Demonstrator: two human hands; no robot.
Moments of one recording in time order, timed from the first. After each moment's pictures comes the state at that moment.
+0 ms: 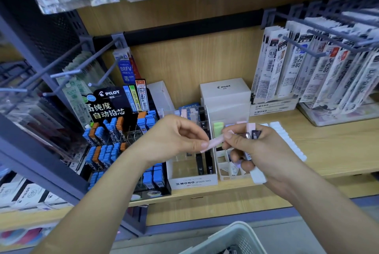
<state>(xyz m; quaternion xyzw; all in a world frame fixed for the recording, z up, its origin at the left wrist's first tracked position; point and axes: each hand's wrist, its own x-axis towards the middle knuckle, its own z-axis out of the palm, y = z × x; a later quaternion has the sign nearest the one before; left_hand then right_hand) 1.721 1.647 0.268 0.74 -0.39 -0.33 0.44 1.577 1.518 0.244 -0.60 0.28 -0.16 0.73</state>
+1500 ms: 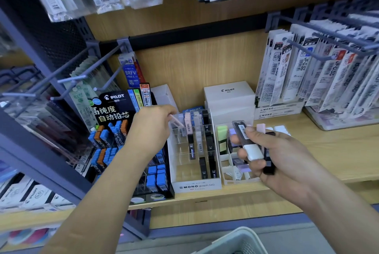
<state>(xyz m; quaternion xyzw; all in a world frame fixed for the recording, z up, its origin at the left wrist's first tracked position) 1.760 1.648 0.257 0.90 -0.38 0.14 0.18 1.569 1.509 0.249 -0.40 0.32 -0.15 0.85</state>
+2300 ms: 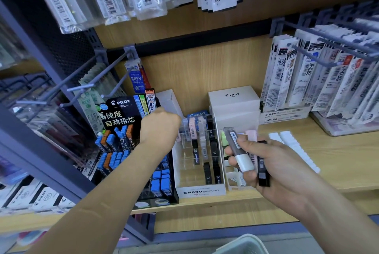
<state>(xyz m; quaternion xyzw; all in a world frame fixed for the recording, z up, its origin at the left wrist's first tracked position) 1.779 1.627 0.240 0.91 -0.36 0.17 -0.13 1.573 1.519 0.250 -0.41 0.31 -0.11 0.85</state>
